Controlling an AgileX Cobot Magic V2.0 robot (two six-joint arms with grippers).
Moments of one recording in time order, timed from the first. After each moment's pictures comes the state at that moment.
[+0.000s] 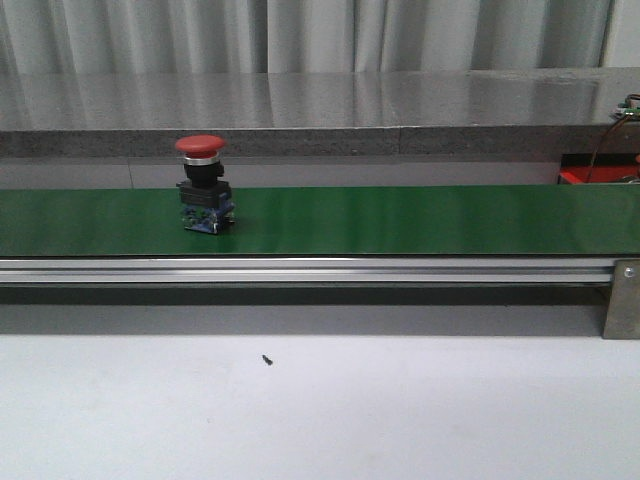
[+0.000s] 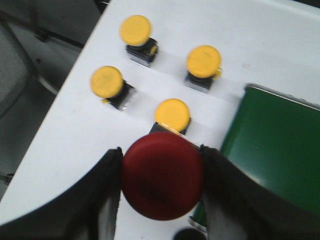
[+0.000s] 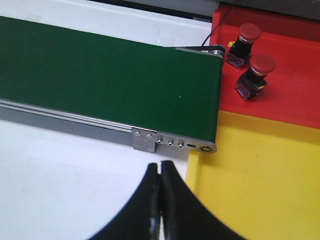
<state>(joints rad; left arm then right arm) 0.39 1.67 -1.50 0.08 0.89 -0.01 -0.13 0.65 -0.71 0.27 0.76 -0.37</state>
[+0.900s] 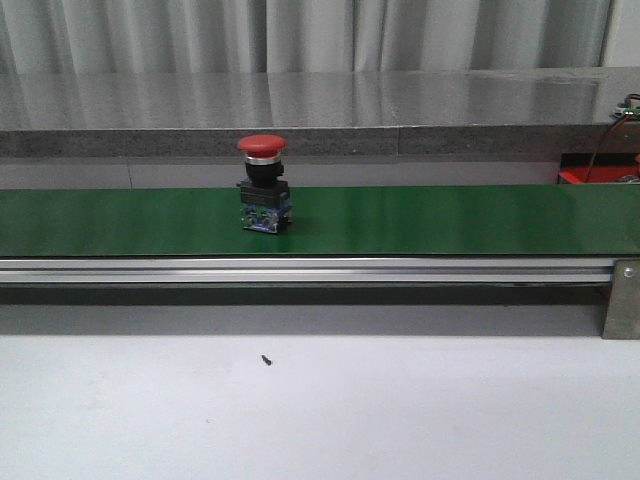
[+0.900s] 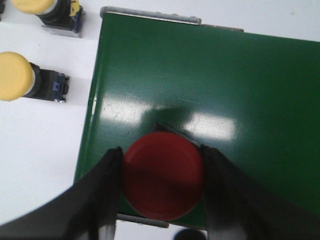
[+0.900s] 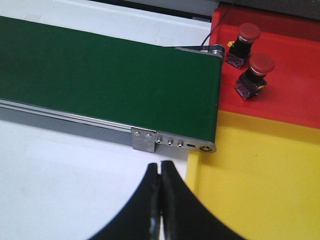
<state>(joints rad) 0.18 1.72 -1.35 -0.02 0.86 0.05 -0.13 0.65 -0.71 0.27 0.76 -0.37</state>
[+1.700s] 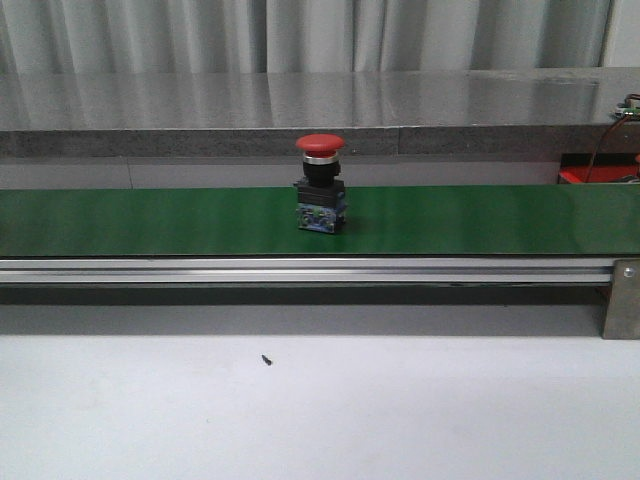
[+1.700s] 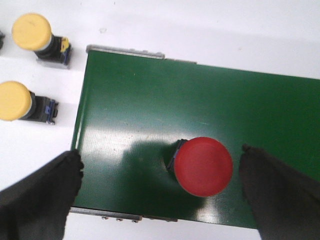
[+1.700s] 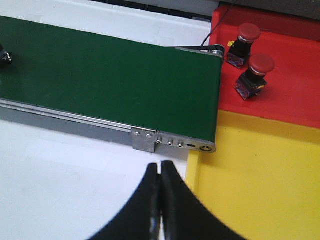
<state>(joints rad) 0.18 1.57 -1.35 -0.15 0.87 0.13 -0.13 0.65 -0.71 0.27 0.76 -0.37</state>
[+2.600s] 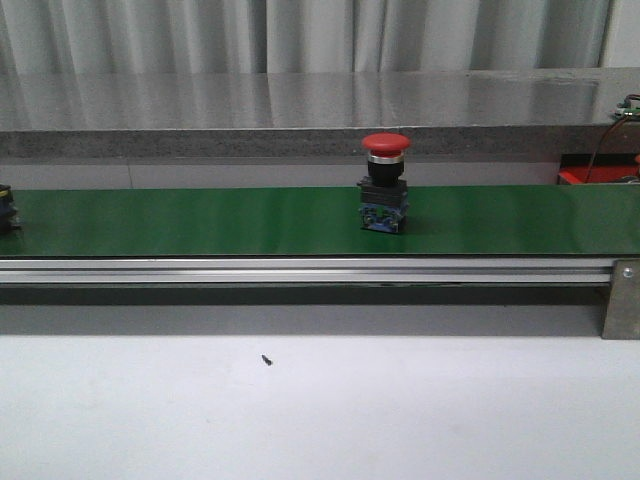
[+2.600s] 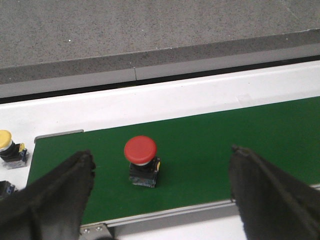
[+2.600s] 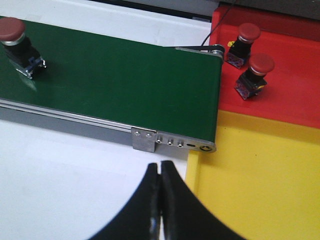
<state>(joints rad) 0.03 0.84 -0.78 -0.41 0.53 0.45 -0.13 0.65 -0.71 0.27 0.76 -0.37</state>
